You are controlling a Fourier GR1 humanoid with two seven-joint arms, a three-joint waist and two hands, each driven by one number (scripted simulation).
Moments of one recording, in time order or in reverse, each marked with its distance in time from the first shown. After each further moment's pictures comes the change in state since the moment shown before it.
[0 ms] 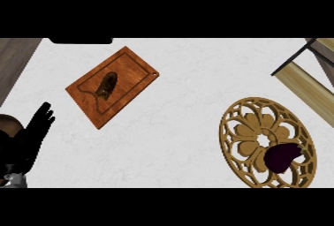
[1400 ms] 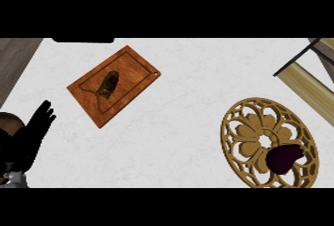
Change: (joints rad) left arm -0.012 -0.014 0.019 -0.016 -0.013 -0.025 0.021; right arm -0.045 -0.190 -0.041 0.836 0.093 -0.506 -0.305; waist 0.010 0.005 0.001
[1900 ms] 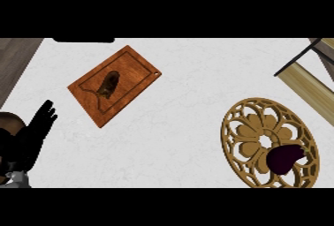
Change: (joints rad) left arm -0.002 -0.013 -0.001 -0.003 -0.010 -0.003 -0.004; right arm -0.007 -0.040 -0.007 0.177 -0.020 -0.094 -0.153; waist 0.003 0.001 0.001
